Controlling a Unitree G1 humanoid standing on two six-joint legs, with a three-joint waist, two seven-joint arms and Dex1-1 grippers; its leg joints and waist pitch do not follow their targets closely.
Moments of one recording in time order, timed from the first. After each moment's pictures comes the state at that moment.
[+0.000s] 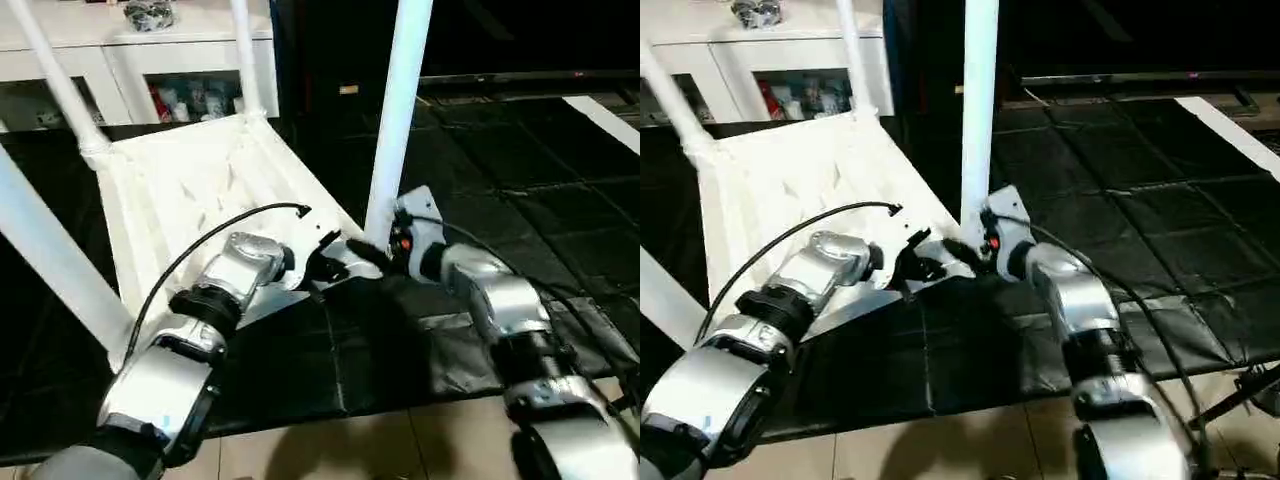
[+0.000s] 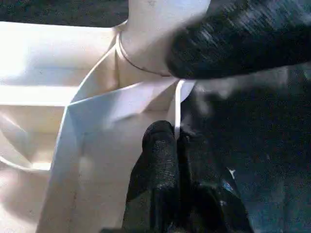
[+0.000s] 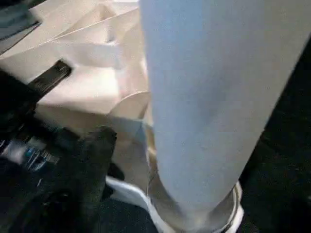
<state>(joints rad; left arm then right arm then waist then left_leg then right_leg) -0.89 0.14 -0.22 0.99 0.09 0.23 -0.96 -0.61 -0.20 0.05 0.52 0.08 0.38 0.76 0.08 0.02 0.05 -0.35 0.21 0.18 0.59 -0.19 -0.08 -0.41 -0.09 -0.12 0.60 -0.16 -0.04</state>
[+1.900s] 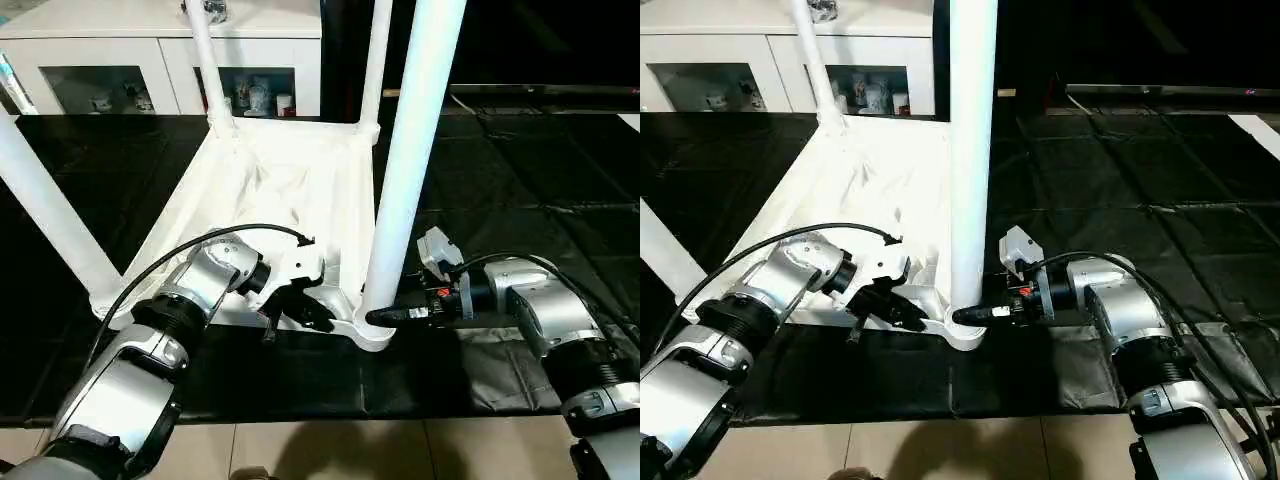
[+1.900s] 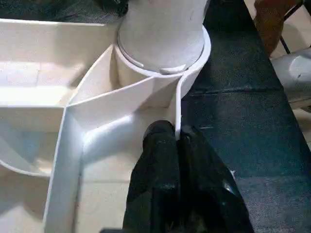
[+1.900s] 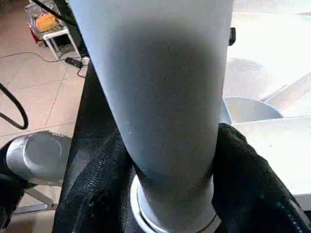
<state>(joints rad) -0.82 0.28 -0.36 0.88 0.11 -0.02 -1.46 -0.57 -0.42 0.19 0.56 0.20 0.18 1.45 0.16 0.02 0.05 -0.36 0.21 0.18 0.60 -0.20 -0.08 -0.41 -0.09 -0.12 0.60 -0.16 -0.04</state>
